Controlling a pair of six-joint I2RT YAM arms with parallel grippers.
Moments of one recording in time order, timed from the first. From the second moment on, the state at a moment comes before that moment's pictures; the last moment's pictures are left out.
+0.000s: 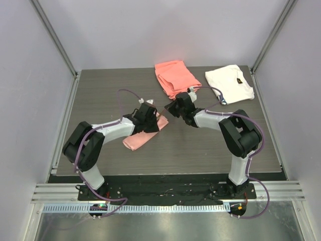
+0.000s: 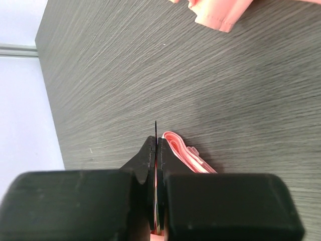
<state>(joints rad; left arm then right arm) -0.65 1.71 0.99 -0.16 -0.03 -0.67 0.58 1.88 1.09 0.24 0.14 1.12</state>
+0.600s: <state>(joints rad) -0.46 1.11 0.70 -0.29 0.15 -0.77 0.55 1.86 1.03 0.28 0.12 1.16</state>
